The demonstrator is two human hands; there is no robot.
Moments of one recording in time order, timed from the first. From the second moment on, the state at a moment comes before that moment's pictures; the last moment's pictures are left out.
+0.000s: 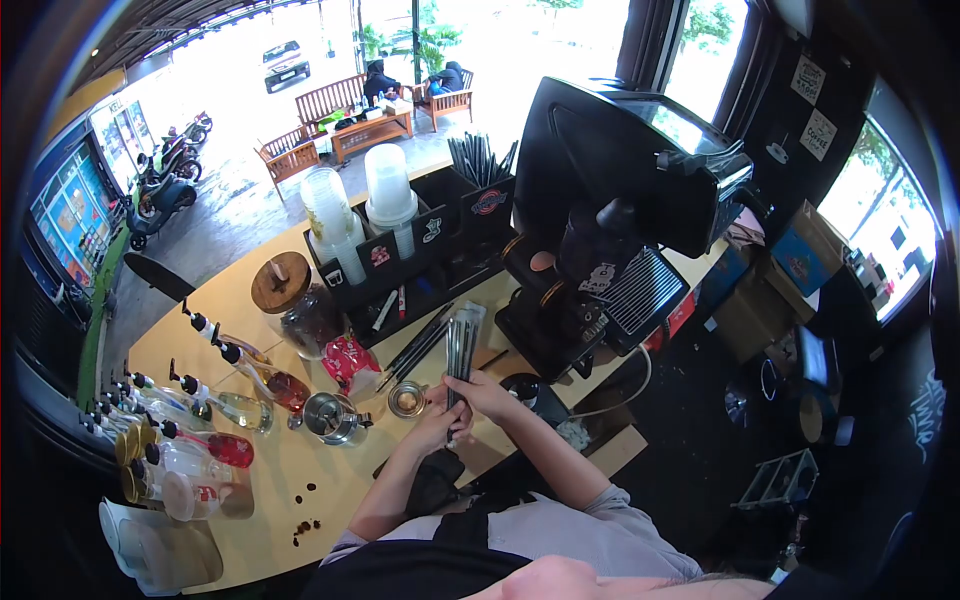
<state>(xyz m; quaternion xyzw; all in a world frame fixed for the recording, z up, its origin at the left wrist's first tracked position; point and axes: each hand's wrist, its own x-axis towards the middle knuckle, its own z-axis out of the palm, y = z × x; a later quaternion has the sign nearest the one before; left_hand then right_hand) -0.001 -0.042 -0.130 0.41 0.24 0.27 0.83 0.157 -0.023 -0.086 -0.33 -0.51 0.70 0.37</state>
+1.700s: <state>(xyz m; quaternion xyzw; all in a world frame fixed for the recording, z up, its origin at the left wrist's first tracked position) -0.005 -0.058 -0.089 0.34 0.18 0.16 0.91 0.166 -0.048 -0.053 -0.26 -0.33 0.70 0.57</state>
